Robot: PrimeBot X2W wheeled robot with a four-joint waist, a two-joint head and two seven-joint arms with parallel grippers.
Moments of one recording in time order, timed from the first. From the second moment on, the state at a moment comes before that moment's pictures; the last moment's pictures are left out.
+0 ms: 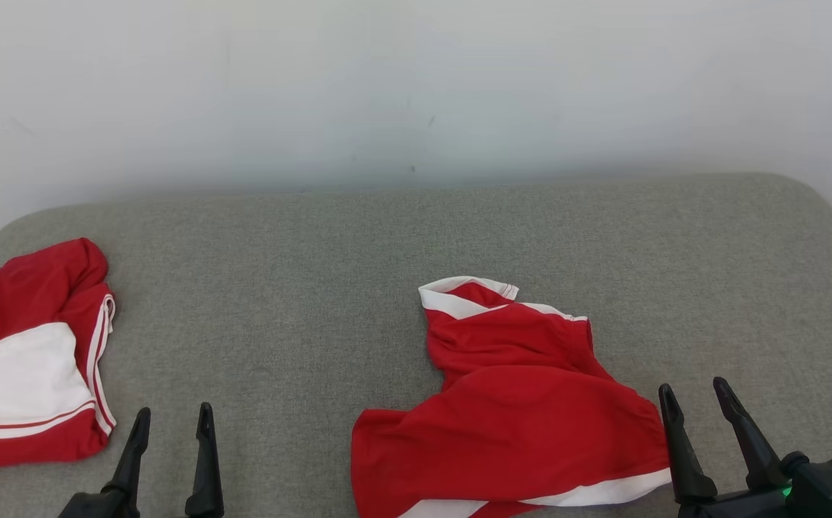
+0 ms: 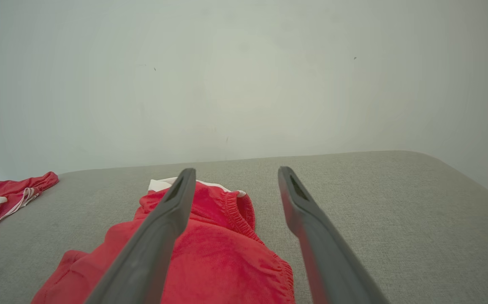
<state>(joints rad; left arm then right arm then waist) 0.03 0.05 0.04 0.10 -0.13 -0.04 -0.26 0.05 -0.21 0.11 0.08 0.32 0.13 -0.26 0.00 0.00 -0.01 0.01</state>
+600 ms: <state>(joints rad) 0.05 0.05 -0.21 0.25 -0.14 -0.11 -0.26 0.06 -0.30 0.13 0.29 0.37 0.13 -0.26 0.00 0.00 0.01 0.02</state>
